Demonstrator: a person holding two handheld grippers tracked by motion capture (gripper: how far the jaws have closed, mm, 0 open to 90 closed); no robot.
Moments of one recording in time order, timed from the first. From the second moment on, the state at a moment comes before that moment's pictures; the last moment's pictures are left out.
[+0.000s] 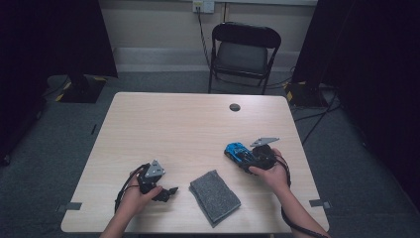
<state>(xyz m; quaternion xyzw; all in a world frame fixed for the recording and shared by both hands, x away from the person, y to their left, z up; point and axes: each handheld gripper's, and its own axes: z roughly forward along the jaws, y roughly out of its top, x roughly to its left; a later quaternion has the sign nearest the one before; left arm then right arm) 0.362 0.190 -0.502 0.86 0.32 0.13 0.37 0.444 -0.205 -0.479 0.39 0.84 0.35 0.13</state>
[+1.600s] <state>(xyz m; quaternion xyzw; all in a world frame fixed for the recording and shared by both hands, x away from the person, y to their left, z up) 0.360 0.190 -0.502 0.86 0.32 0.13 0.37 0.497 -0.115 -0.495 0.32 0.86 0.38 0.13</state>
